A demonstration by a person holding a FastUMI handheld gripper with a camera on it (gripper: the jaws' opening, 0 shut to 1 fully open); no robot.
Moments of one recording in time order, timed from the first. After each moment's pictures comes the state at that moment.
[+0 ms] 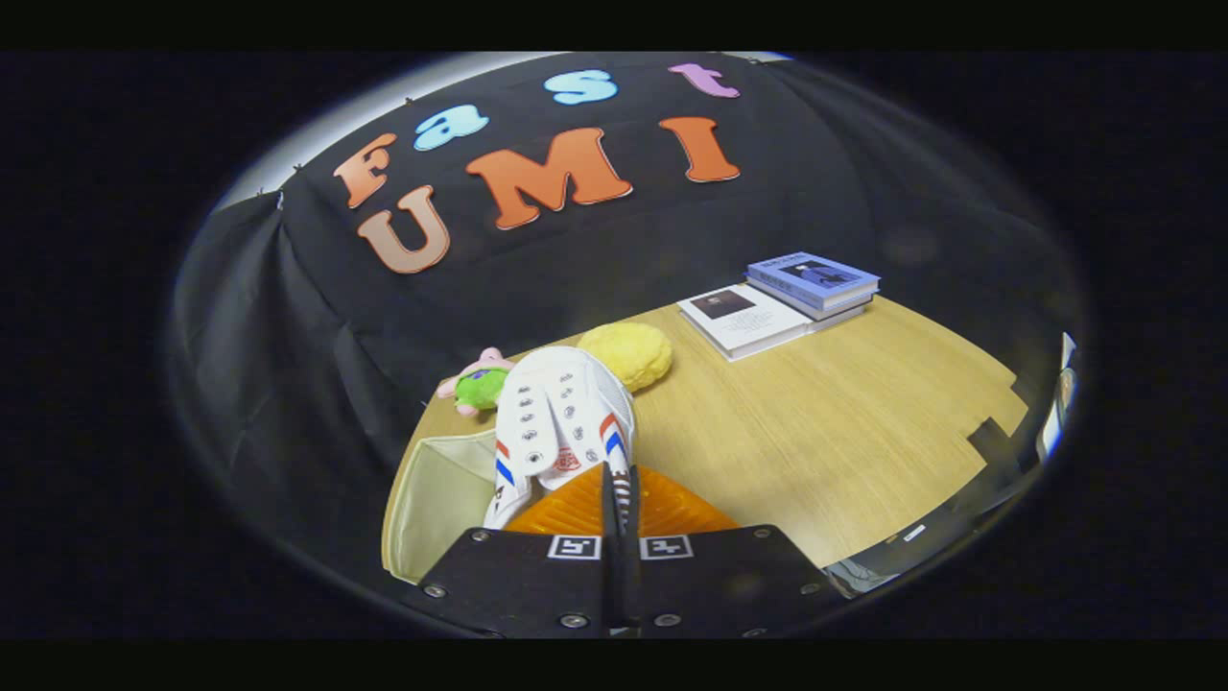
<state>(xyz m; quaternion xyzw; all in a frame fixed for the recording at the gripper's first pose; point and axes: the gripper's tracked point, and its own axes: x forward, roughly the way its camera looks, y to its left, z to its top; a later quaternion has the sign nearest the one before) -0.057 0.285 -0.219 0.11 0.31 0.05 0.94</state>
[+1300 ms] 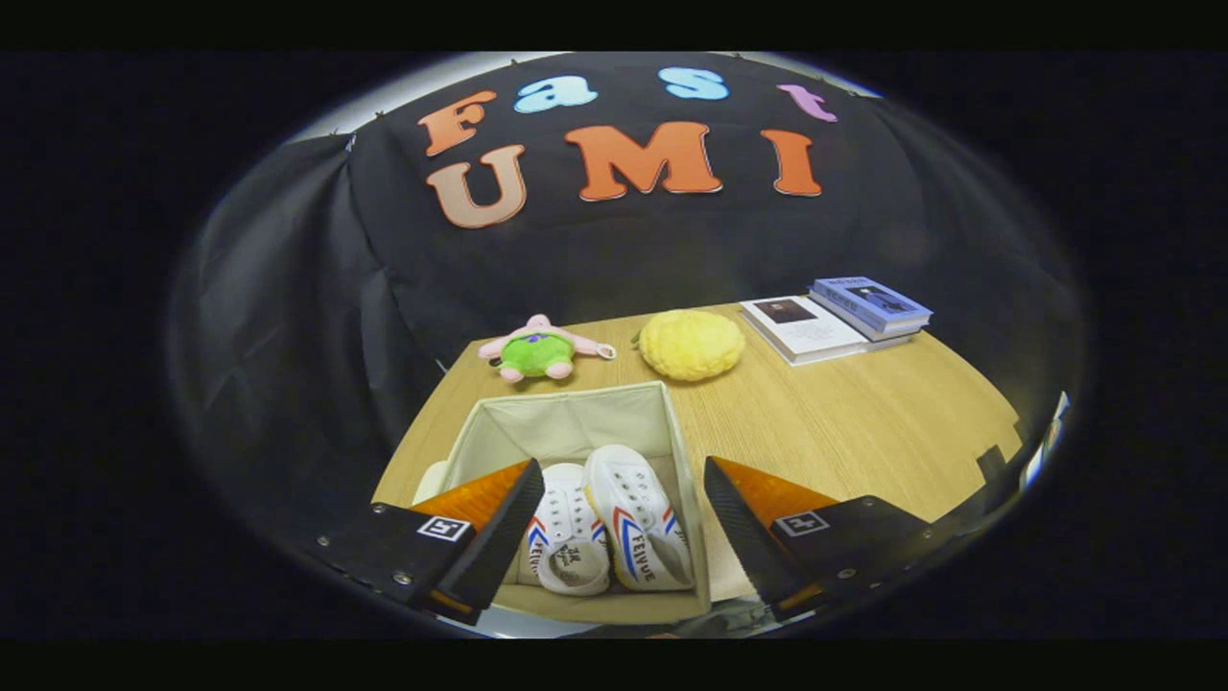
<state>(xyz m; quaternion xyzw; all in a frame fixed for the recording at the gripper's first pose) -0.063 0.363 -0.217 0.02 0.30 0.09 0.95</state>
